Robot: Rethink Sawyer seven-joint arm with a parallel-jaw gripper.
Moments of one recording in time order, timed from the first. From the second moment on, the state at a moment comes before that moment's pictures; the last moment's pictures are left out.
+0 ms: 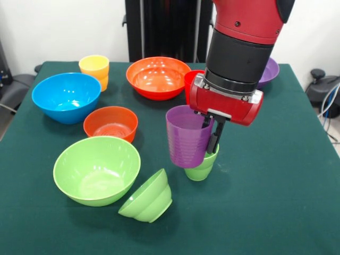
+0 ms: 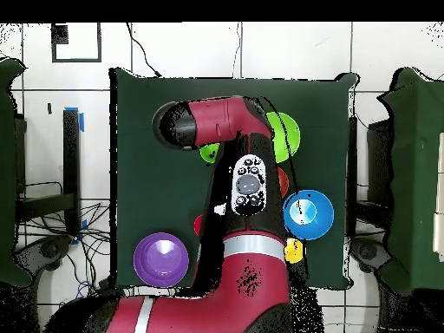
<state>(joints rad) -0.09 -0.47 0.00 1.18 -0.28 0.67 2.20</state>
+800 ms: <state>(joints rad) -0.09 -0.47 0.00 1.18 -0.28 0.67 2.20</state>
